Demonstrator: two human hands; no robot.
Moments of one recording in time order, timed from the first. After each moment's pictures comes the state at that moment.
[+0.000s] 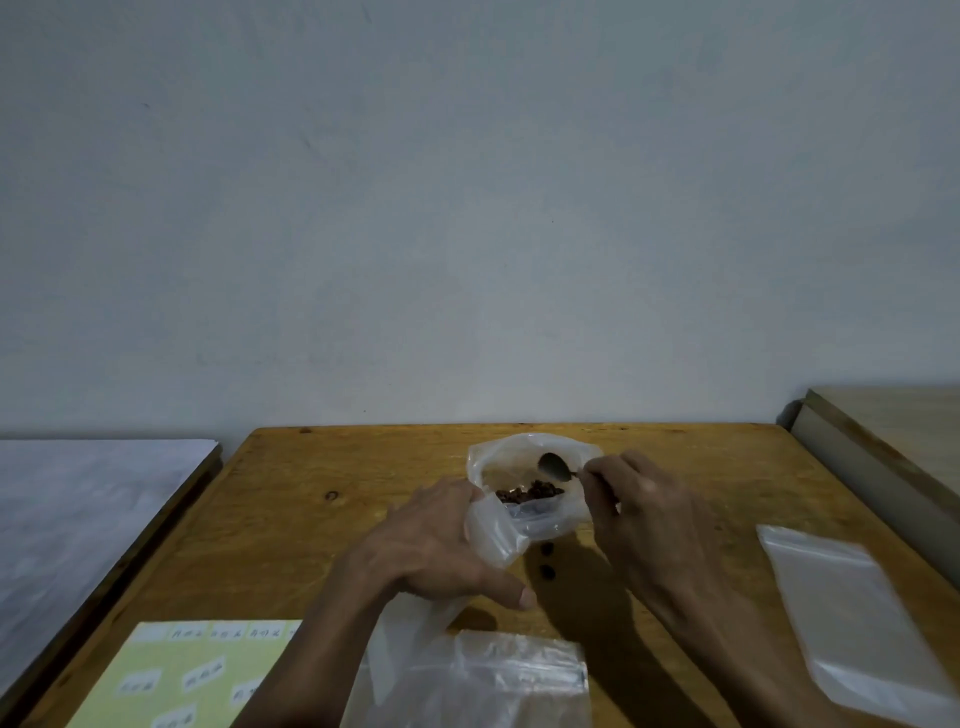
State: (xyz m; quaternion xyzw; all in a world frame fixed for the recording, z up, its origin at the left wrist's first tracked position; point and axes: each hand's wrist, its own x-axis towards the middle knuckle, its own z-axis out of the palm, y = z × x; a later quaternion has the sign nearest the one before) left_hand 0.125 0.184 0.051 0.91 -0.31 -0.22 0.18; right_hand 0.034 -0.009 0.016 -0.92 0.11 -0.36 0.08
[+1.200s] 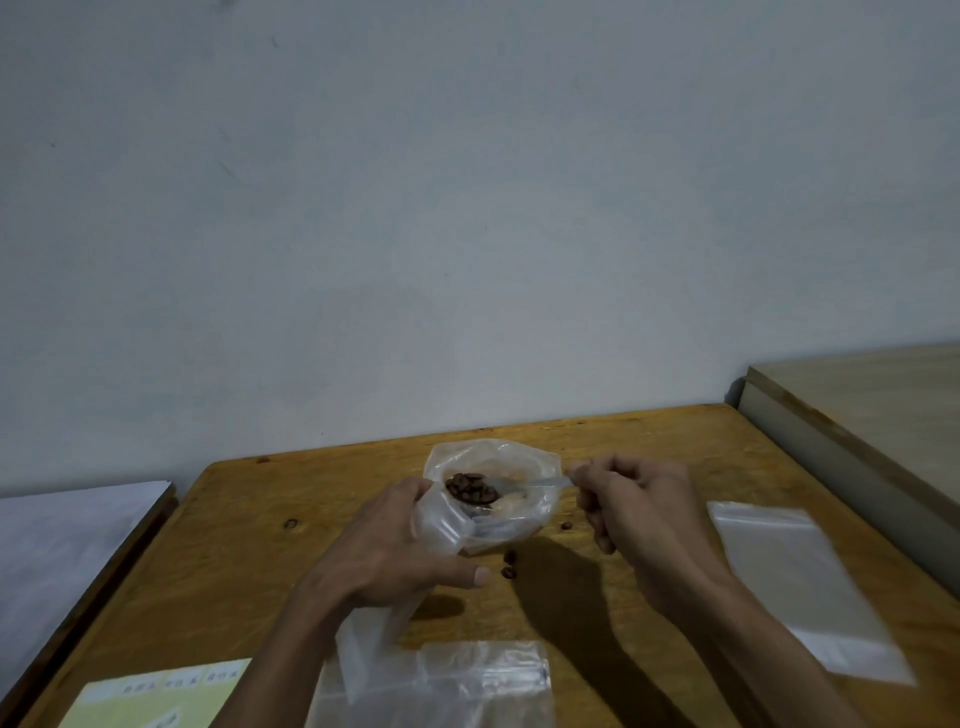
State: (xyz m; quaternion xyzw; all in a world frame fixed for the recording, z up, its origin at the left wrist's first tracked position) left_hand 0.139 0.180 0.031 0.90 -0.30 -0.16 0.29; right_hand 0.000 -0.011 0.048 -0.68 0.27 -0.24 0.64
